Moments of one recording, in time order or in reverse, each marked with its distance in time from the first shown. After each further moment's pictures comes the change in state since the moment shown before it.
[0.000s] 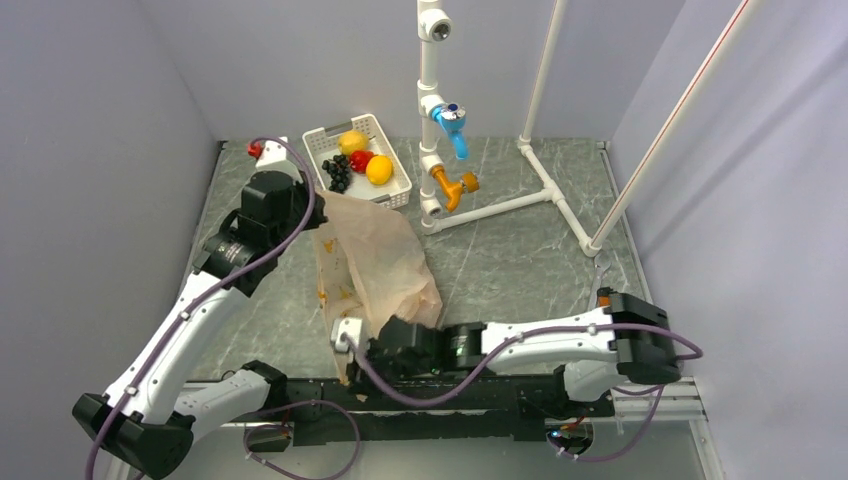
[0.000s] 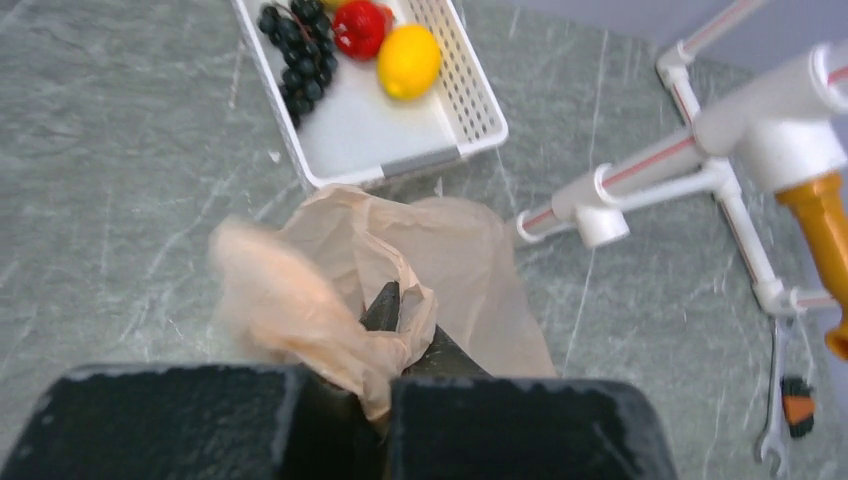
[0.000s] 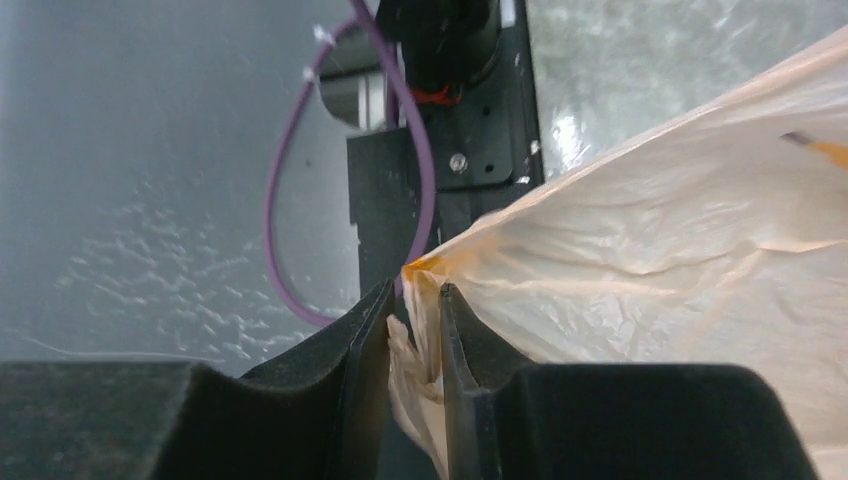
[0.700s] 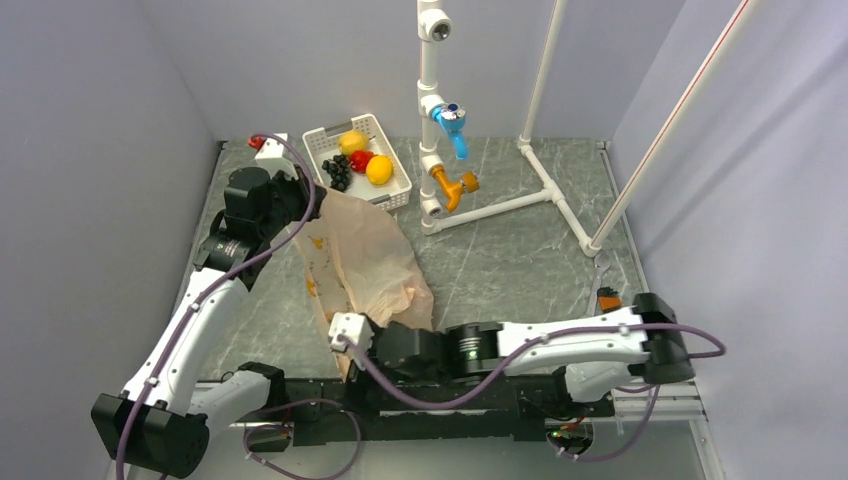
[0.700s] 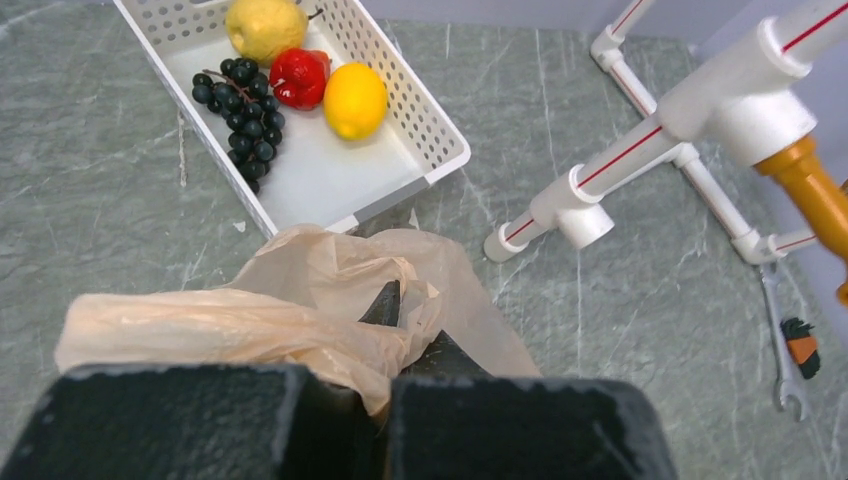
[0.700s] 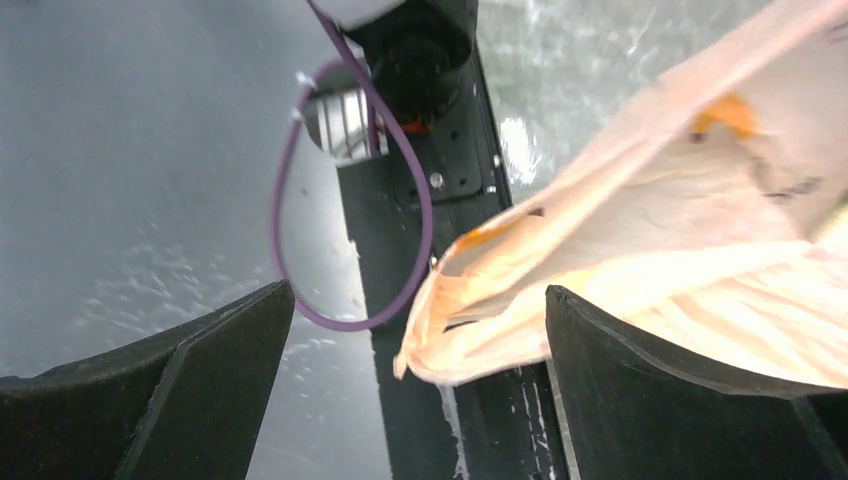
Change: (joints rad) left arm 0.212 0.013 -0.100 0.257 0.365 0.172; right arm 0.121 0.020 0.173 -0.249 0.246 0.011
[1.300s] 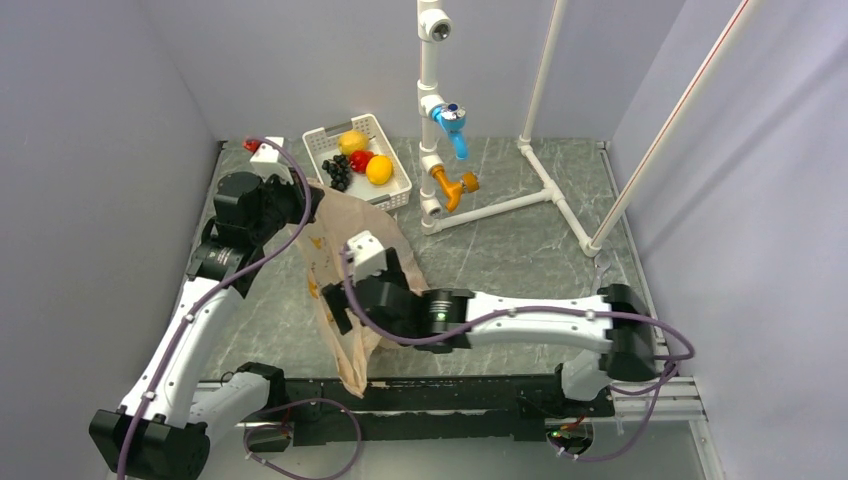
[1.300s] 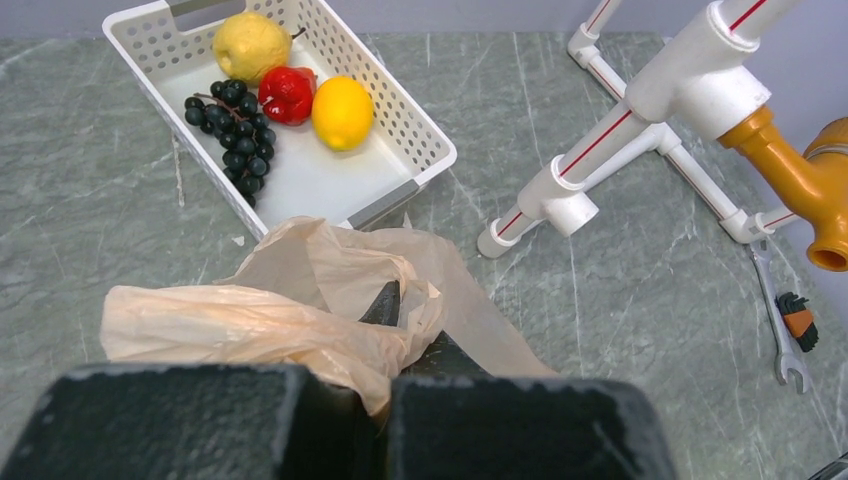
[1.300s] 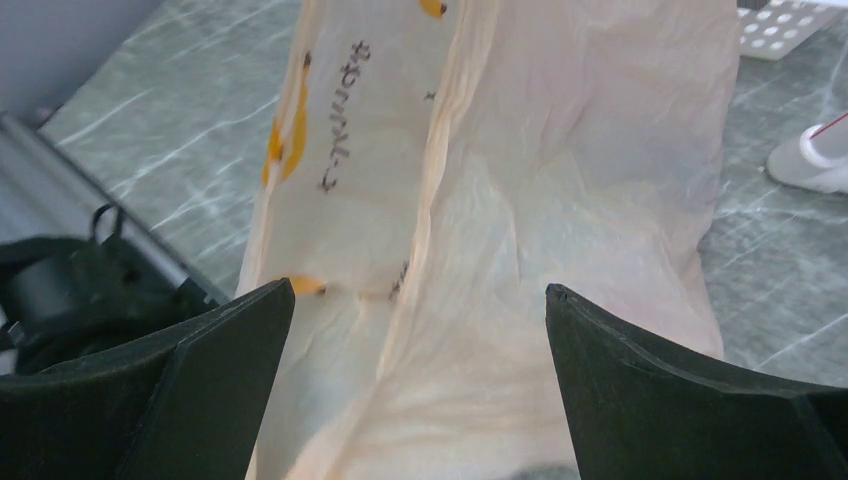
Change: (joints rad) left arm 0.031 -0.052 -0.033 0.014 0.087 0.061; right arm -0.169 0.051 0.155 -0.088 0.521 0.265
